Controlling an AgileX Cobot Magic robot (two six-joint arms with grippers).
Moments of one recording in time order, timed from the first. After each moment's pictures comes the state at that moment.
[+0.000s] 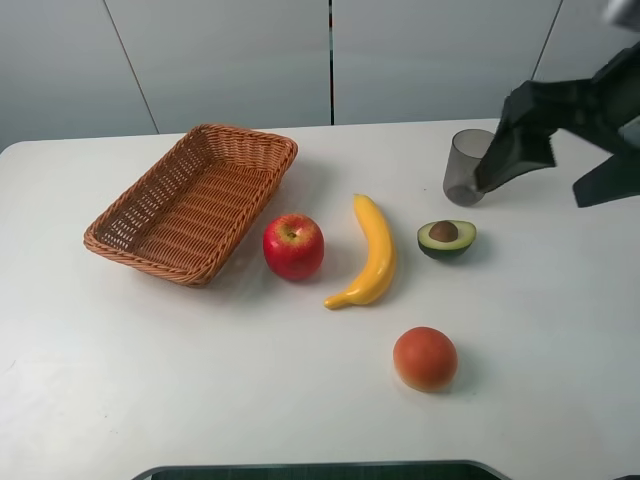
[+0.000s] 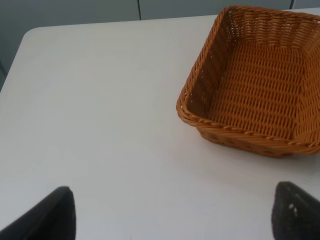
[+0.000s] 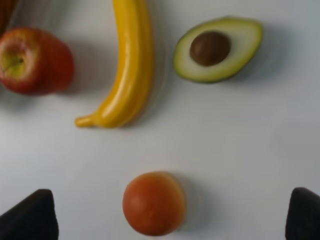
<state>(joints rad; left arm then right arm) 0.01 0.00 -0.51 0.01 1.08 0.00 0.37 1.23 -0.88 0.21 0.97 0.24</state>
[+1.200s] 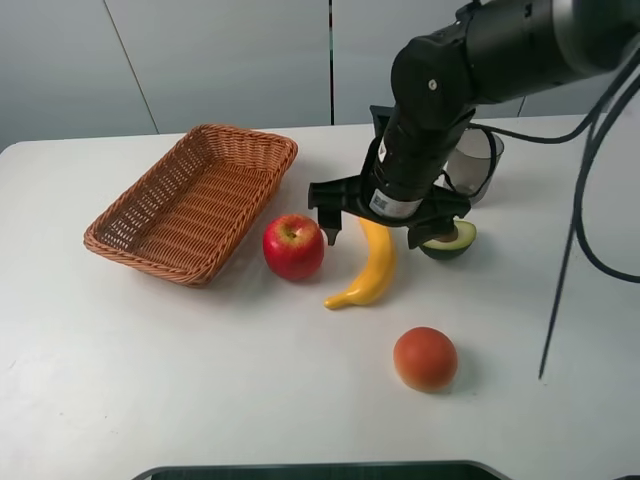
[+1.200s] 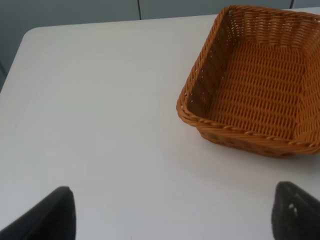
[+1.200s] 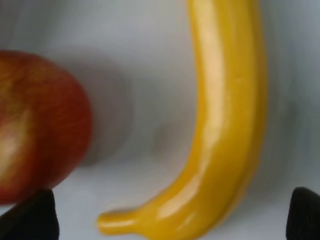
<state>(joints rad) 0.01 0.00 -0.51 0.01 1.08 0.00 0.69 1.89 -1.12 -0.06 0.70 0.74</state>
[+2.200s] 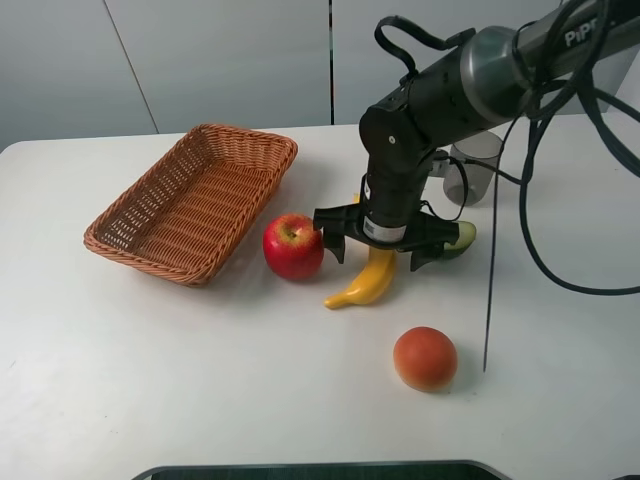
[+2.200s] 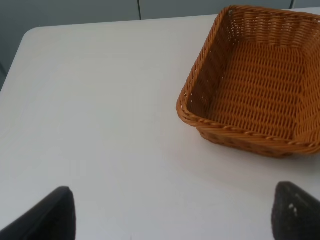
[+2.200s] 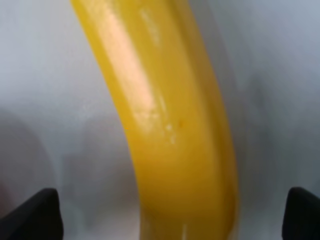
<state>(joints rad) 0.01 0.00 -0.51 0.01 1.08 0.00 0.69 2.07 -1.16 -0.16 0.65 0.97</state>
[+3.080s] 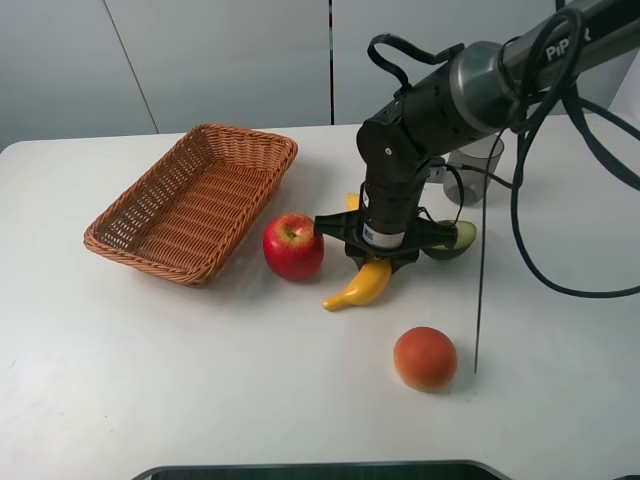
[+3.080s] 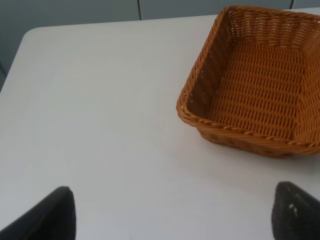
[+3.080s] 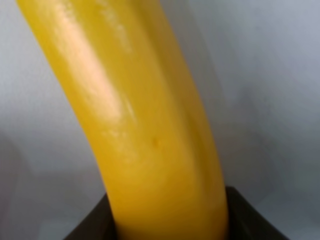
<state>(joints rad) 0.01 0.00 -0.51 0.01 1.08 0.00 0.69 2.09 -1.16 -0.17 0.63 0.98</state>
